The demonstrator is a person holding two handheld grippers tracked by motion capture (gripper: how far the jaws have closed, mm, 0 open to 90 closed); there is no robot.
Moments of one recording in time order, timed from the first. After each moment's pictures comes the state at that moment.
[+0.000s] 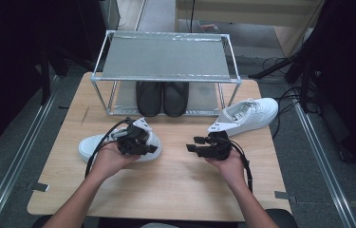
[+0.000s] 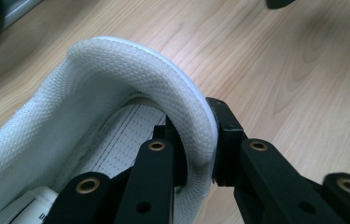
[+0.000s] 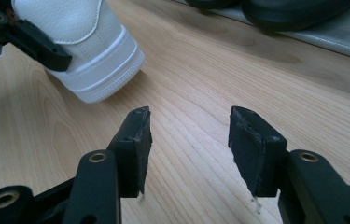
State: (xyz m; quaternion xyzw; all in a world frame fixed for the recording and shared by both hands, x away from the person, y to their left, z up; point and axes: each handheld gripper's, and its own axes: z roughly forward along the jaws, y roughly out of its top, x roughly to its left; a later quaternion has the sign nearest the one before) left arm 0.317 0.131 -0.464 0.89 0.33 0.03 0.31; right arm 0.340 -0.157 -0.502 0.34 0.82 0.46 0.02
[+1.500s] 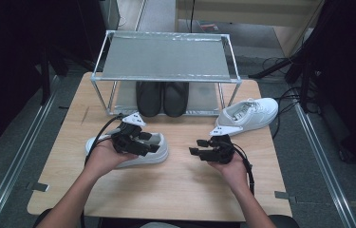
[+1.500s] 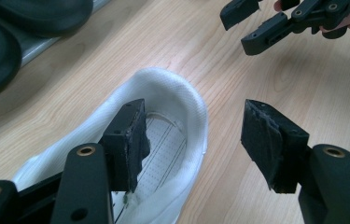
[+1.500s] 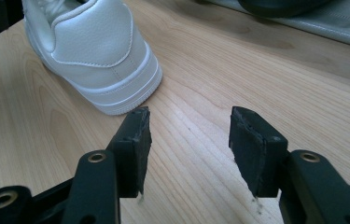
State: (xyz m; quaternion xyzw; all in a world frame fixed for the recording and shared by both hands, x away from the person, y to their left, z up) left arm 0.313 0.154 -0.442 0.87 0.32 0.04 0.38; right arm 0.330 -0.163 -0.505 0.35 0.82 0.45 0.03
